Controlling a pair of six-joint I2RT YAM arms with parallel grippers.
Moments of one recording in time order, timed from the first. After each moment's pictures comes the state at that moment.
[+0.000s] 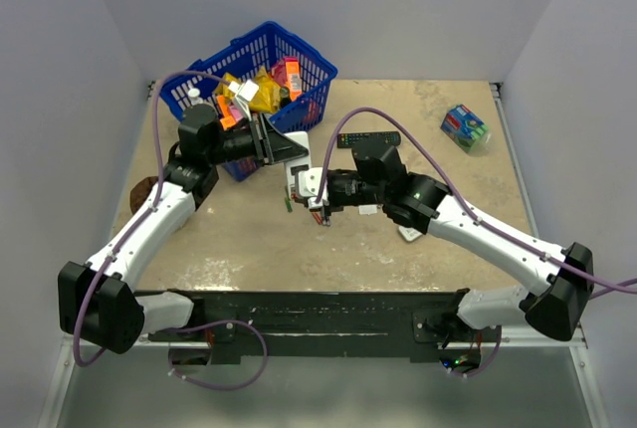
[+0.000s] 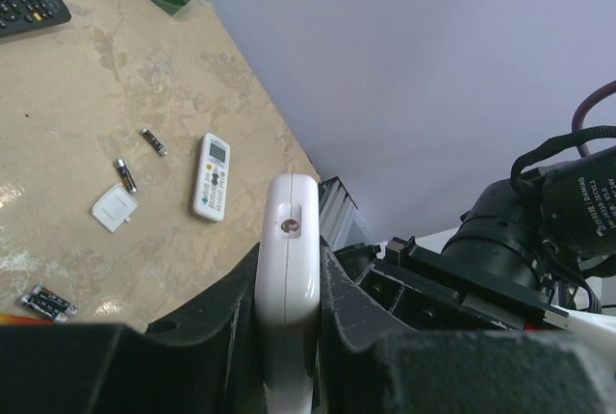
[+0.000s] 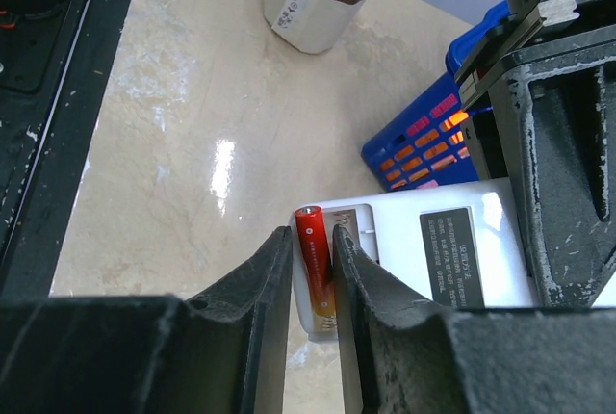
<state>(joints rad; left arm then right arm) -0.33 1.25 1.02 0.11 0.85 -0.84 0.89 1.29 1.19 -0.28 -0.49 -0.70</state>
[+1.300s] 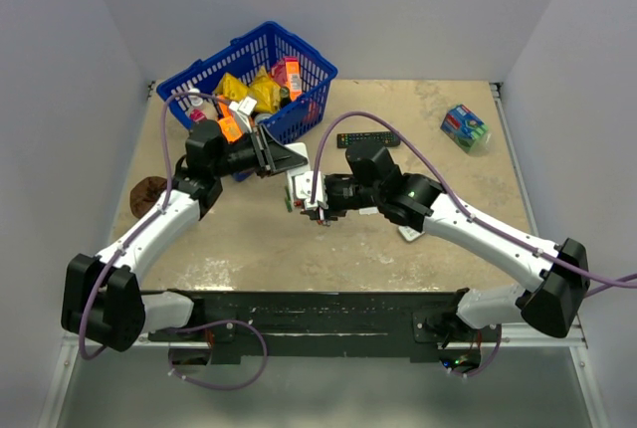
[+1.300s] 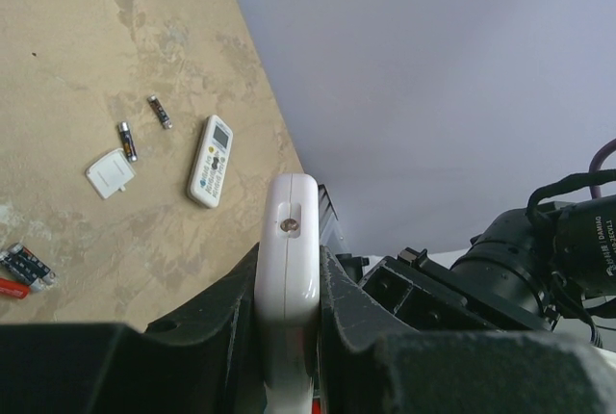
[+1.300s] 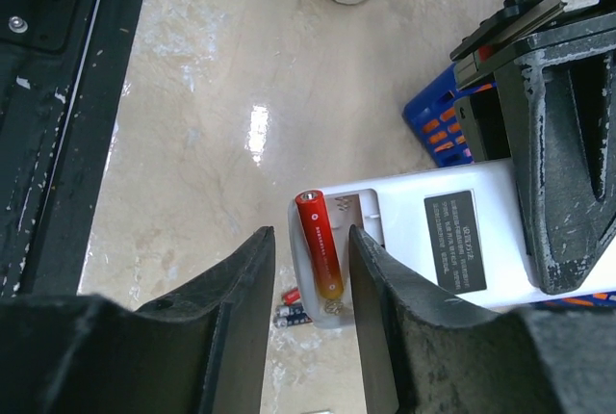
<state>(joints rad) -0.33 1.26 0.87 0.23 0.80 -1.00 0.88 1.32 1.18 -0.37 -0.49 -0.69</state>
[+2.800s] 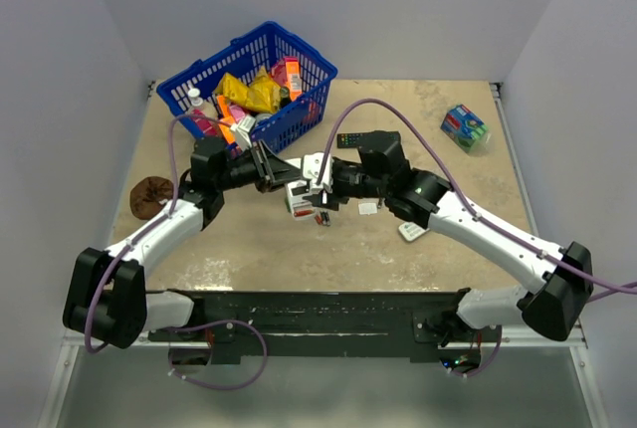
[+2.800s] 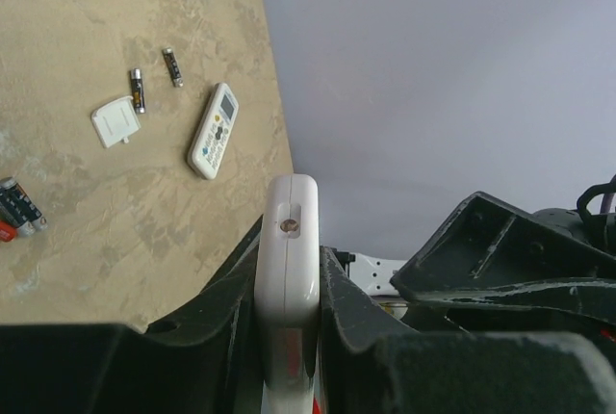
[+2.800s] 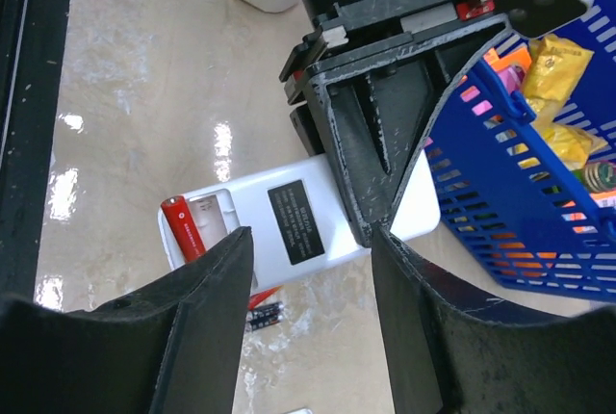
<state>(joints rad) -0.31 1.27 0.72 0.33 0.80 -1.14 0.84 1.31 1.17 -0.27 -0.44 -0.62</state>
